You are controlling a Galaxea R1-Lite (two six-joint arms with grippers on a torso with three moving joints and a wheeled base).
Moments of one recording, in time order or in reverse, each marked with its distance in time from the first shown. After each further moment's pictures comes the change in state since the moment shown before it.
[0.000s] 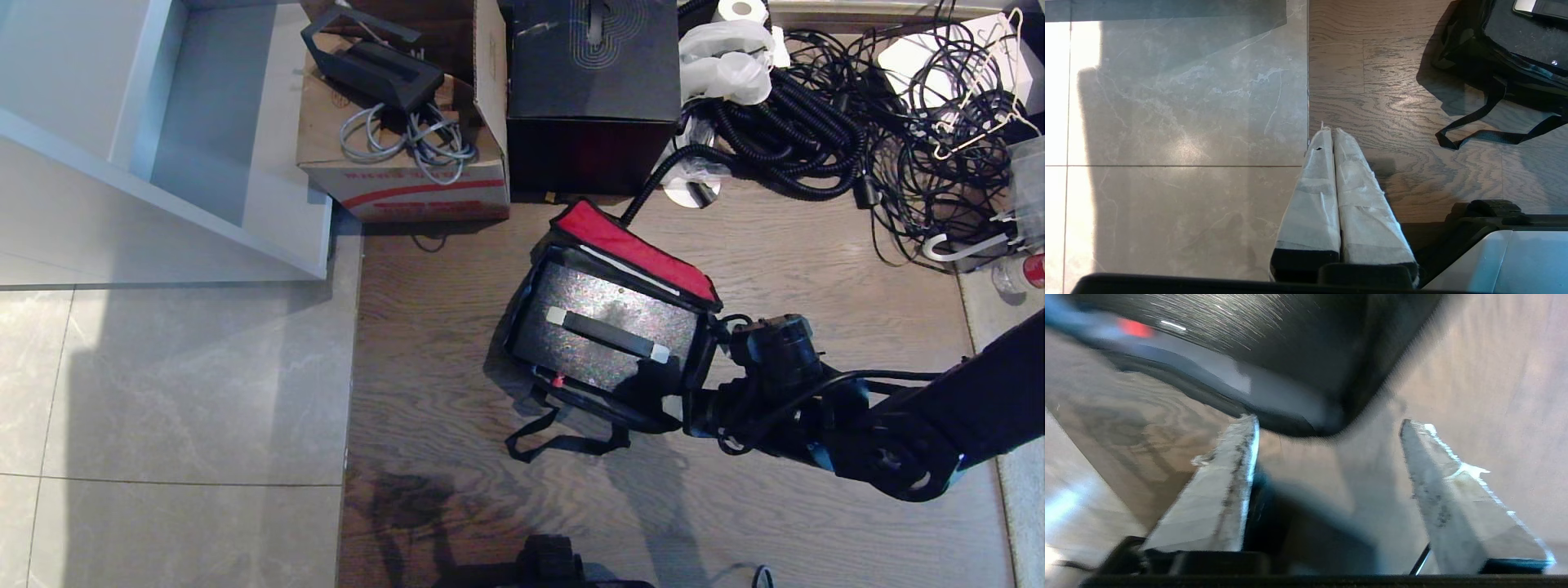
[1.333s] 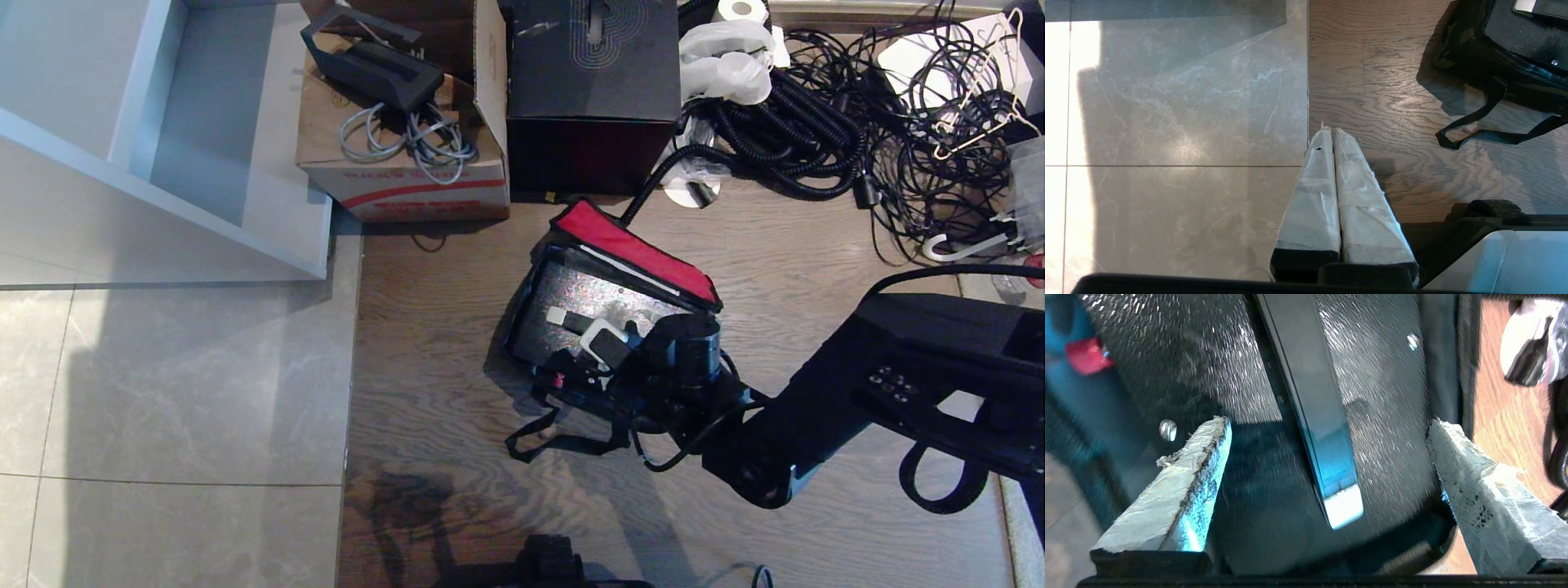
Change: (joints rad) left arm 0.000 0.000 0.000 0.000 0.000 0.001; right arm 0.133 0.327 -0.209 -0.573 -0.262 -1.154
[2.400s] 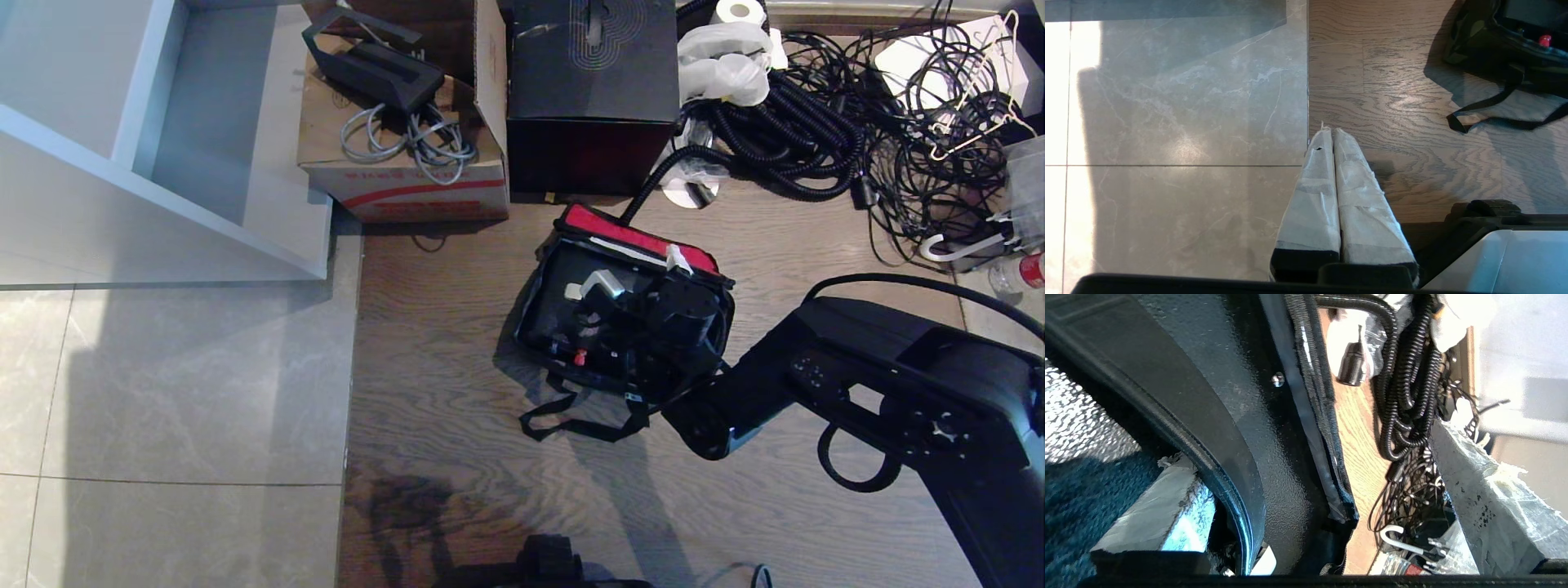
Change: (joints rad) left arm -0.001 0.000 0.000 0.000 0.000 0.000; right arm -0.086 0.189 -0.314 -0.264 -0.271 -0.384
